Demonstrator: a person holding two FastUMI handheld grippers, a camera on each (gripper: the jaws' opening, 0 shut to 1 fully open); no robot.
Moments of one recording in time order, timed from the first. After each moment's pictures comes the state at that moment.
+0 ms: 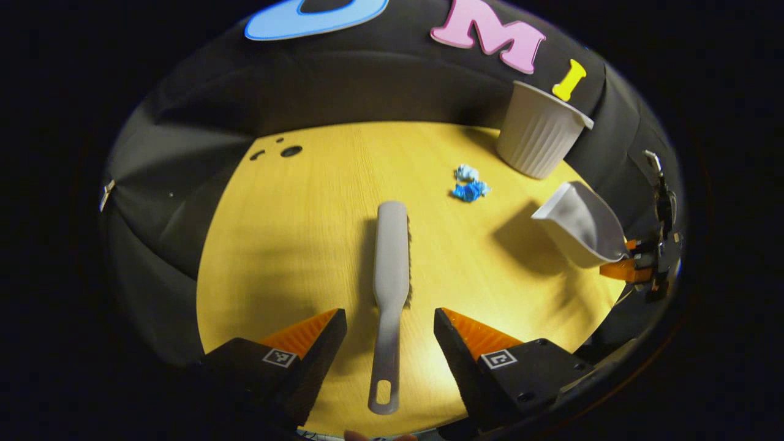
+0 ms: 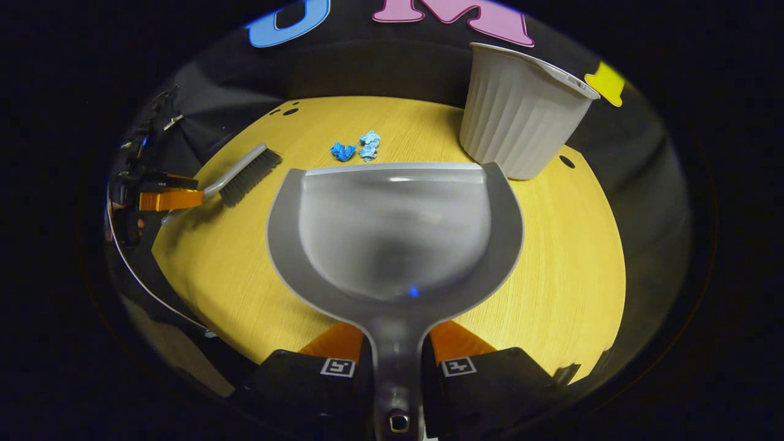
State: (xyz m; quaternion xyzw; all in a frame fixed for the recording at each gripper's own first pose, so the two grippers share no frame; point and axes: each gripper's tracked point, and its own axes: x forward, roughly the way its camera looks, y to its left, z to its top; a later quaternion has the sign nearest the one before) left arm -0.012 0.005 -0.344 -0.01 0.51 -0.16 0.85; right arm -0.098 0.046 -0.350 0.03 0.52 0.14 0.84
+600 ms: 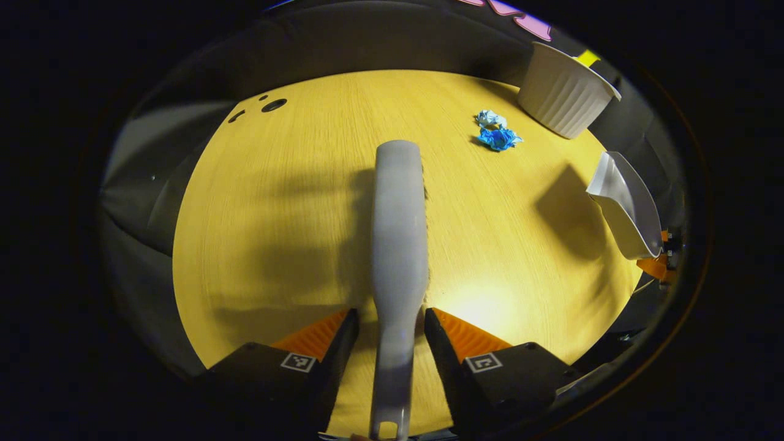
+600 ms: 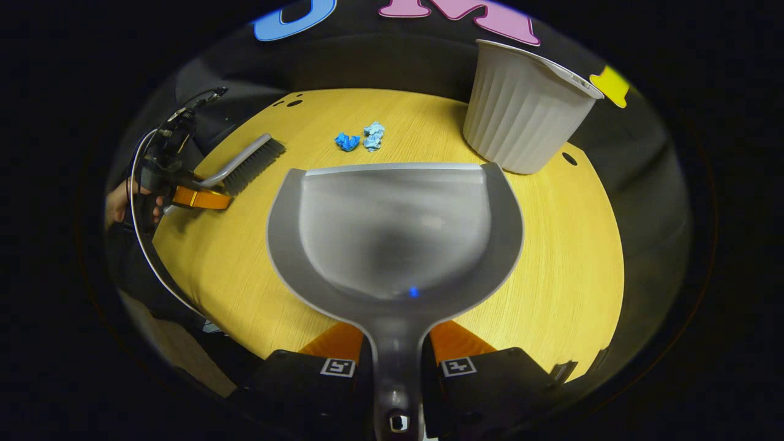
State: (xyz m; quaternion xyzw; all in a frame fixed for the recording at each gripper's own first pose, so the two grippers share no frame) left arm -0.006 0.002 -0.397 0.03 0.58 -0.14 0.80; right arm -0.108 0.045 -0.351 0.02 0.54 0.15 0.83
